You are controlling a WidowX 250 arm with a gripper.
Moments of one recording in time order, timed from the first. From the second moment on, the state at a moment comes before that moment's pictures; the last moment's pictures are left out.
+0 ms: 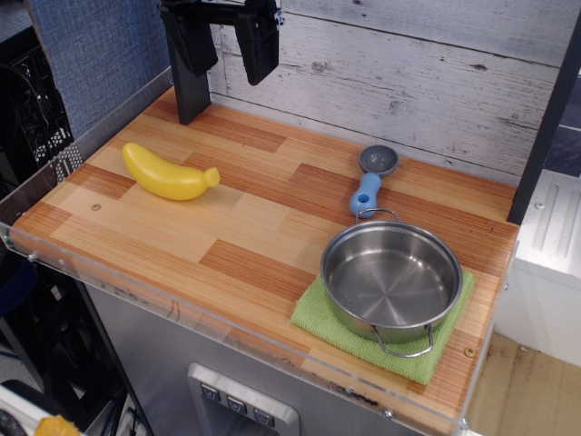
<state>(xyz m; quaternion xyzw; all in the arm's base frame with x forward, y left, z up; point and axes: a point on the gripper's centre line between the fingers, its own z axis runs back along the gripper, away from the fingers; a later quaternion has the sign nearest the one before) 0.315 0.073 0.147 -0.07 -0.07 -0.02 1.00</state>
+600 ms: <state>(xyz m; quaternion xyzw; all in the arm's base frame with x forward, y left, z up) 0.321 0.067 0.130 -0.06 -0.05 -0.01 1.00</state>
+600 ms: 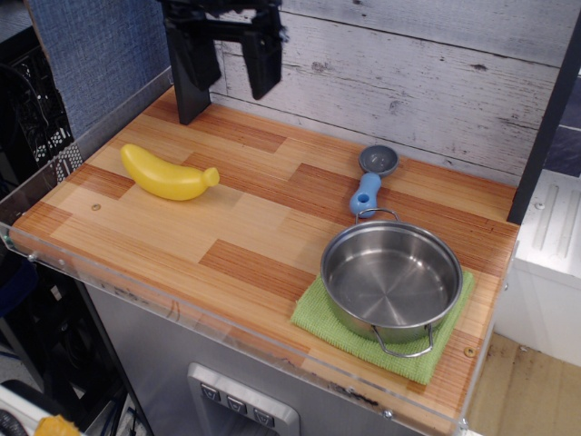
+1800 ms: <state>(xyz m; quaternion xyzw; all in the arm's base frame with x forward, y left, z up) 0.402 -0.020 0.037 -0.07 -0.08 0.02 0.99</state>
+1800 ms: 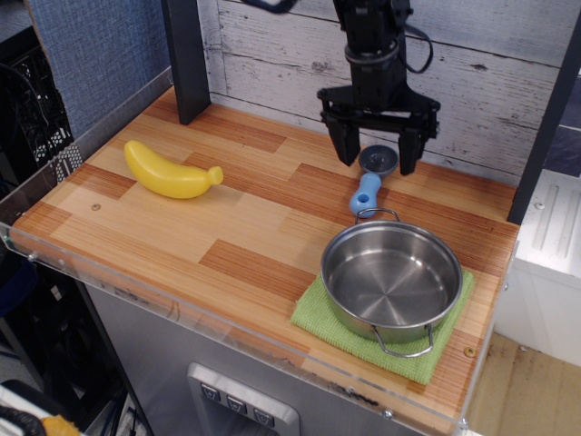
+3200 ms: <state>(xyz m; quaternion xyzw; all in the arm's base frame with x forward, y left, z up) 0.375 -0.023 0.093 -0.08 -0.06 0.00 0.99</state>
